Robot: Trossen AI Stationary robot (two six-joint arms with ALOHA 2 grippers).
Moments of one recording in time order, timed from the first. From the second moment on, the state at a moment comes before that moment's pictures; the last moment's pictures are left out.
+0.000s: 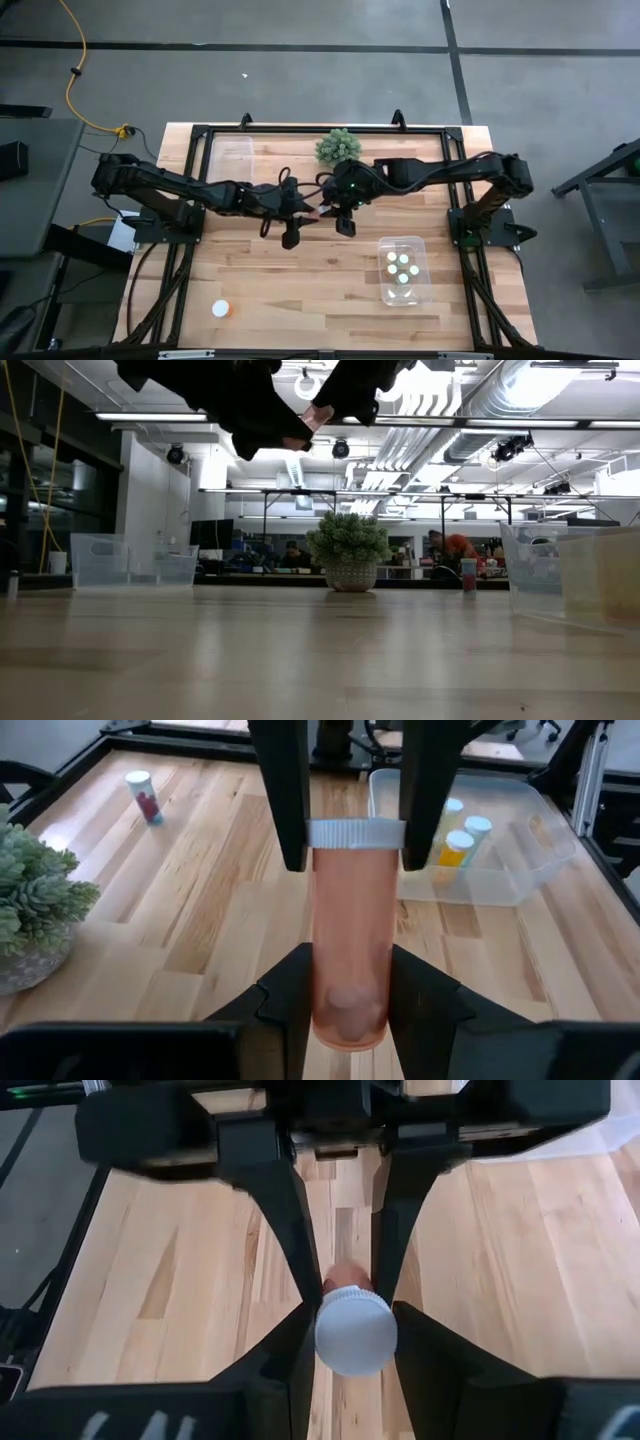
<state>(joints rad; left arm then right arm) 0.03 1.40 0.81 0.10 -0.12 -0.13 0.00 1.65 1.44 -0.54 -0.13 0.05</state>
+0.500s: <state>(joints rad) 0.06 1.21 0.82 -0.10 -0.10 -0.14 -0.05 1.51 1.44 -0.72 -0.12 0.02</state>
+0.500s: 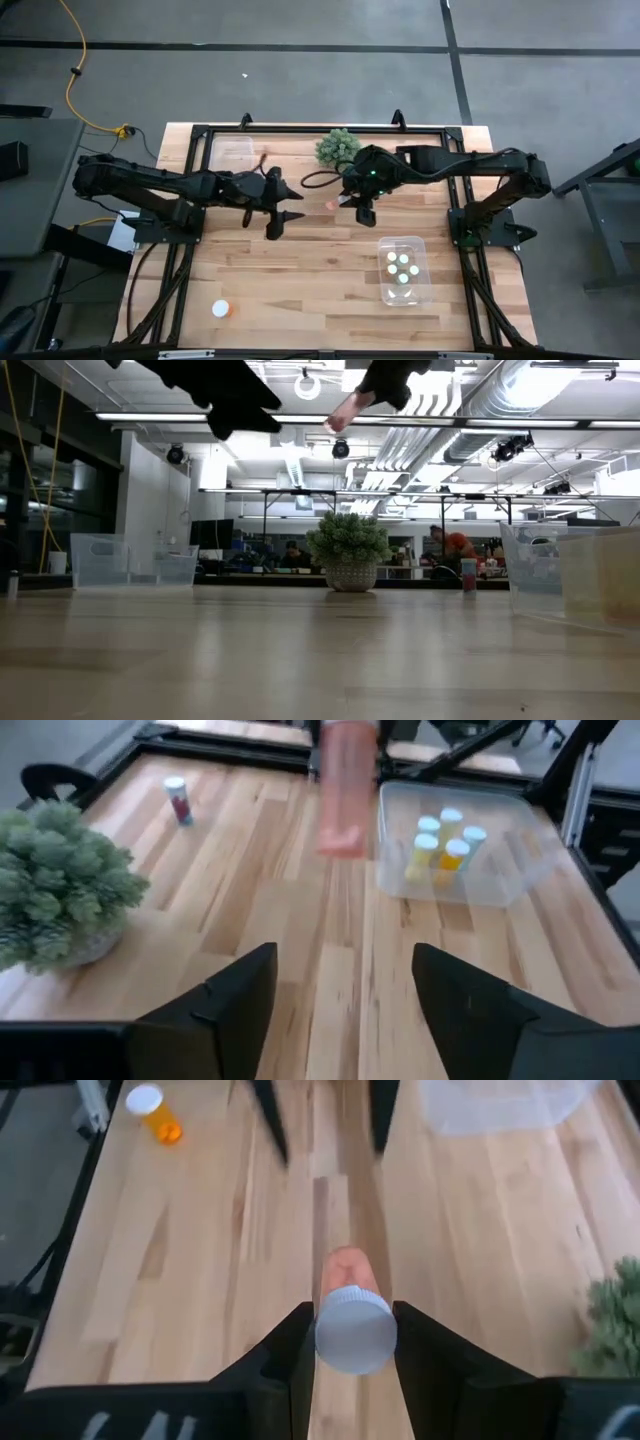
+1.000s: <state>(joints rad) 0.06 1.03 0.82 -0.15 -0.20 -0.23 0.23 1.45 1.40 -1.09 -0.23 0.43</state>
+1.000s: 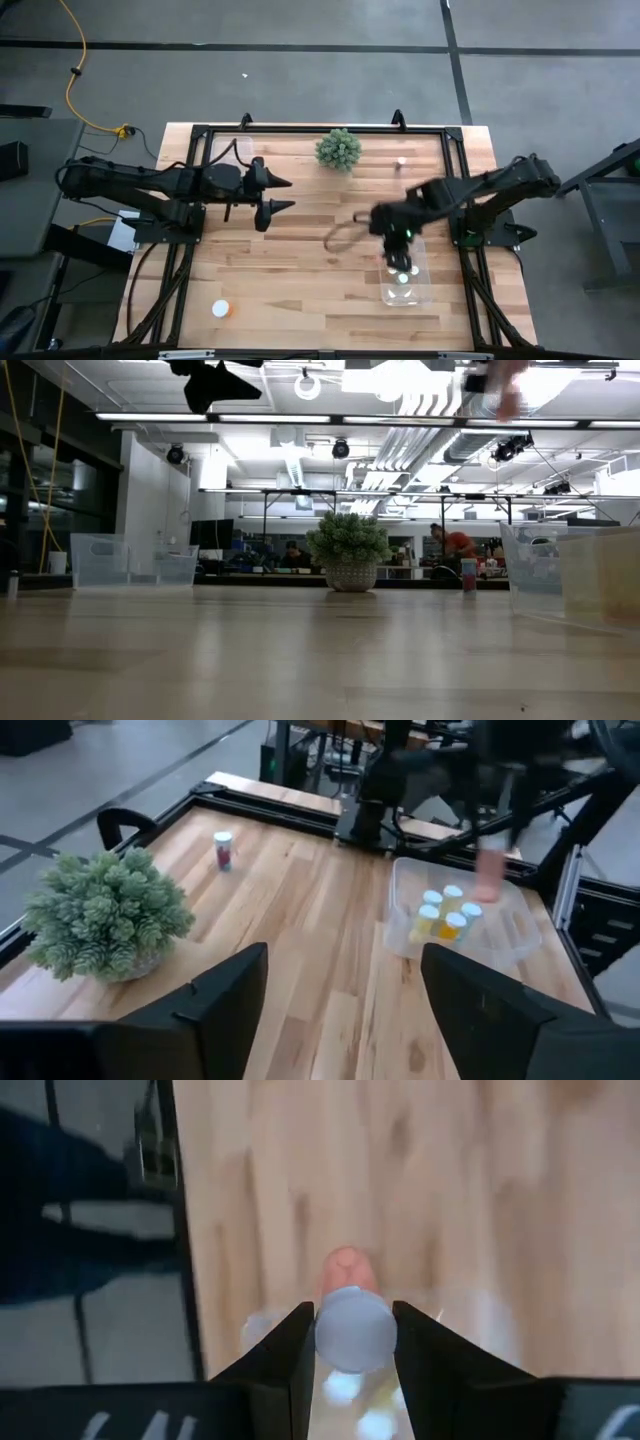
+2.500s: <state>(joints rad) 0.06 1.05 0.82 -0.10 -0.30 -0.22 0.78 1.69 1.16 -1.06 0.01 1.31</state>
